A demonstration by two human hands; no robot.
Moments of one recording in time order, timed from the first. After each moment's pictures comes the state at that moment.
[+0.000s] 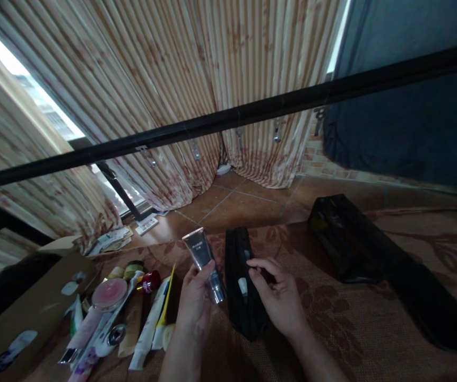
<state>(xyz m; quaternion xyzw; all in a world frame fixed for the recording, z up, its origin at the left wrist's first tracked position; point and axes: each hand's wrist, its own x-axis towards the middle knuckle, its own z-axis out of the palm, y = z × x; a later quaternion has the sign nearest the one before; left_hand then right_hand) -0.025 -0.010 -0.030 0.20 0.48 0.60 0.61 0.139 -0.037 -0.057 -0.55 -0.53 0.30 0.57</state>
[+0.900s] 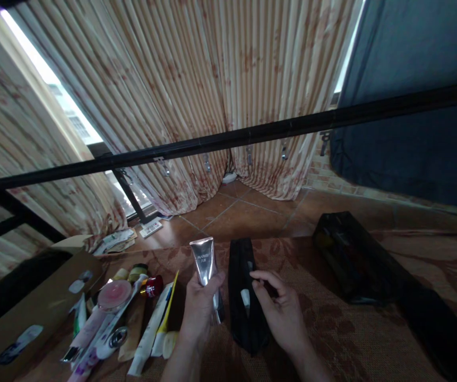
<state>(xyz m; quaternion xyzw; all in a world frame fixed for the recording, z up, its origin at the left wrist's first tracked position) -0.019 -0.015 -0.016 0.32 0.52 0.58 0.54 0.139 -0.037 -0.060 -0.56 -0.52 0.33 0.56</state>
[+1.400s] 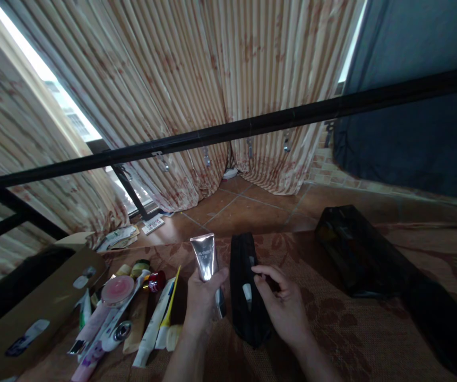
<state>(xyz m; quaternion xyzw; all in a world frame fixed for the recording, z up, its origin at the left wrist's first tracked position) -0.017 -0.013 -0.019 0.30 0.52 0.60 0.53 0.138 -0.037 -0.053 -0.56 -0.52 0.32 0.56</state>
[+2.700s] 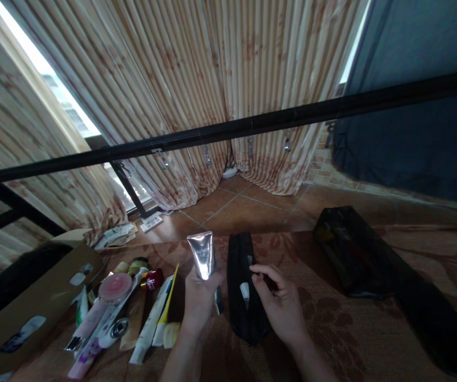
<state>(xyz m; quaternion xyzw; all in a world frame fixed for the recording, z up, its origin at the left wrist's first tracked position) -0.016 -0.016 -0.009 0.36 0.53 0.61 0.47 0.138 -0.038 -0.056 -0.56 -0.50 0.35 0.56</state>
